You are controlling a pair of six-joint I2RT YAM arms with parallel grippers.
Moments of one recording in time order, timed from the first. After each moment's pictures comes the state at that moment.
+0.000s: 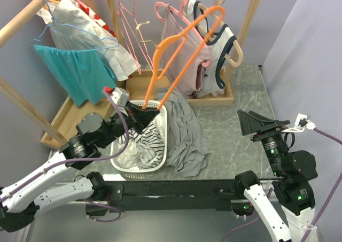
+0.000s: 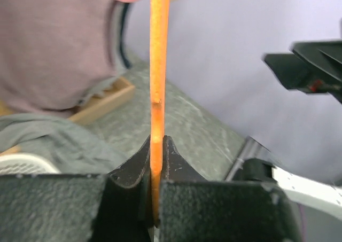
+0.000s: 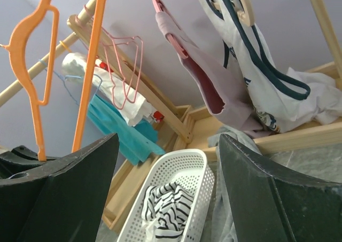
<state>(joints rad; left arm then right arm) -0.93 0.78 0.92 -0.01 0.01 -0.38 0.32 0.26 0.89 -0.40 0.06 0.69</state>
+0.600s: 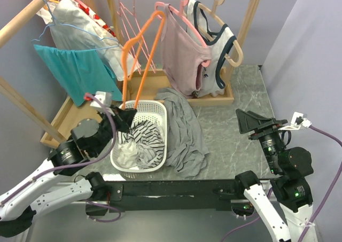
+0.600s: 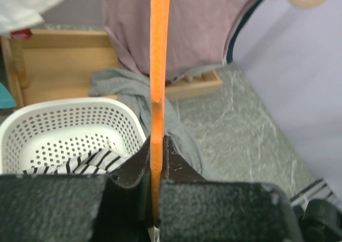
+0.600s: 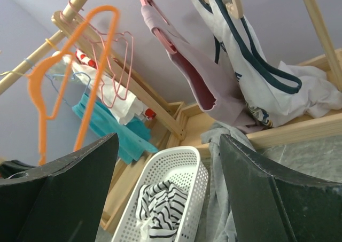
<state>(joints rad) -0.93 0.67 0.92 -0.33 -0.45 -0.45 0.32 0.27 0.87 -0.40 0.09 0.69</state>
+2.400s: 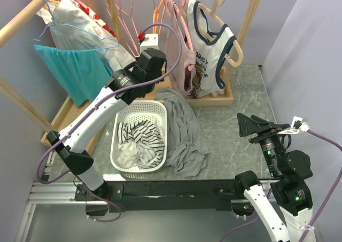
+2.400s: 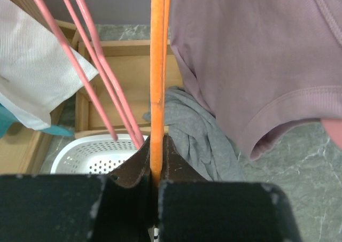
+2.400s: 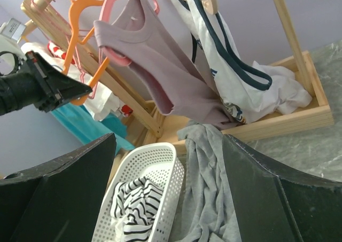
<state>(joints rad) -0.81 1.63 1.99 -0.85 -0.66 -0.46 0.32 0.22 0.84 -0.46 0.13 0.60</state>
